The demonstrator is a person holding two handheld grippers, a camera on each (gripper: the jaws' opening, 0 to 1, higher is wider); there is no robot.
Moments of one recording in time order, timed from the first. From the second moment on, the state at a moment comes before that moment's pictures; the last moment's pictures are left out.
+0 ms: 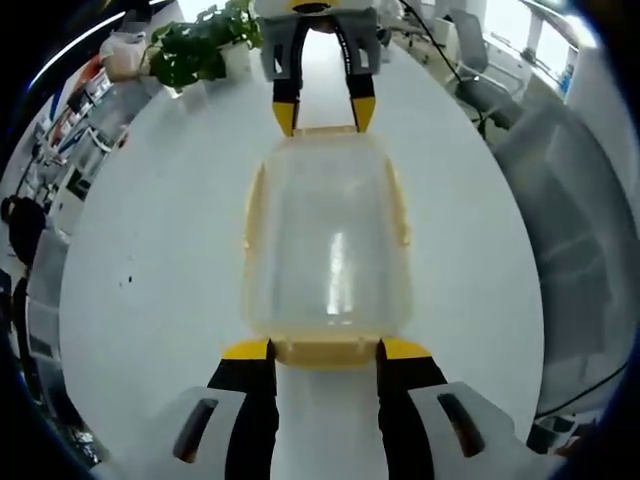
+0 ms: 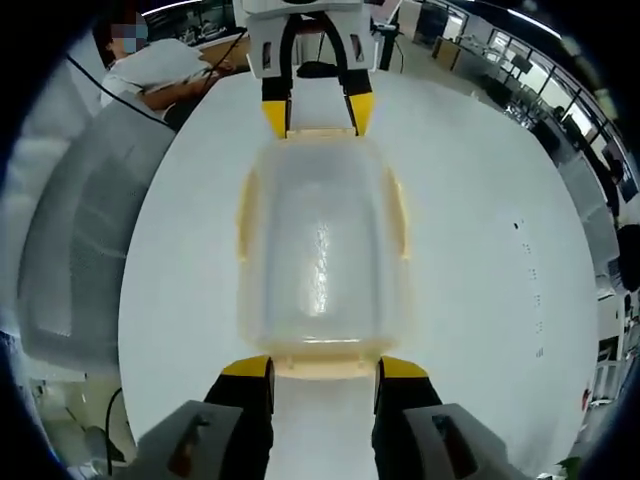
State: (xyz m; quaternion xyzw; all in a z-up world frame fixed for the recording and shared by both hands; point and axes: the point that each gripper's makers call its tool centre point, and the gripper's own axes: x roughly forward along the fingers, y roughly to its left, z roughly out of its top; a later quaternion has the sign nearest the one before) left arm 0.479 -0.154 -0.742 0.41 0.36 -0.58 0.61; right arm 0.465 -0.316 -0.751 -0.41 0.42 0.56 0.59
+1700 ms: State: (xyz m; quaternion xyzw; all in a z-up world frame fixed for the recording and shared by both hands) left arm 0.487 -0.161 -0.718 0.22 0.43 -0.47 0.74; right arm 0.477 -0.305 -0.720 -0.19 0.48 0.42 0.75
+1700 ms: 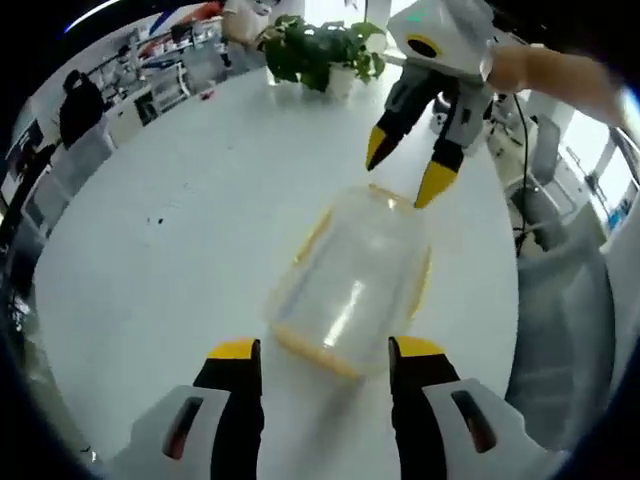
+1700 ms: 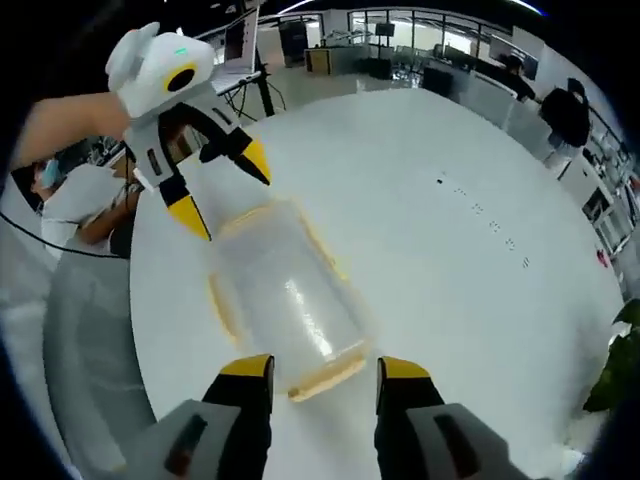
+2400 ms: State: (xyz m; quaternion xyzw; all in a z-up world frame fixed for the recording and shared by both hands) left arm 0.482 -0.172 -0.727 0.05 0.48 -0.35 0.80; right arm 0.476 -0.298 -0.735 -0.02 0.50 0.33 0.80
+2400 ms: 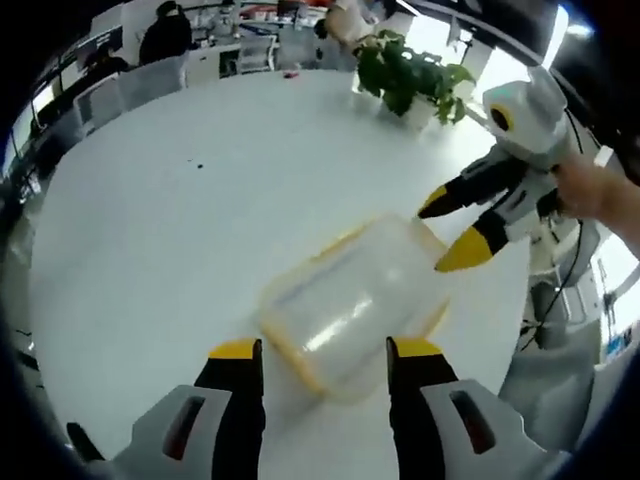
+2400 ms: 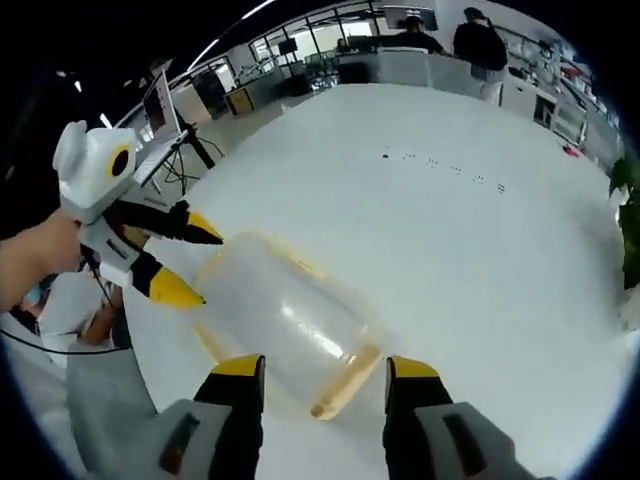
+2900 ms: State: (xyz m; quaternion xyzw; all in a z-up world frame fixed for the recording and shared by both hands) left arm 0.474 -0.169 -0.736 0.03 0.49 -0.34 0.80; right arm 0.472 -0.293 -0.742 0.02 0.51 0.31 0.81
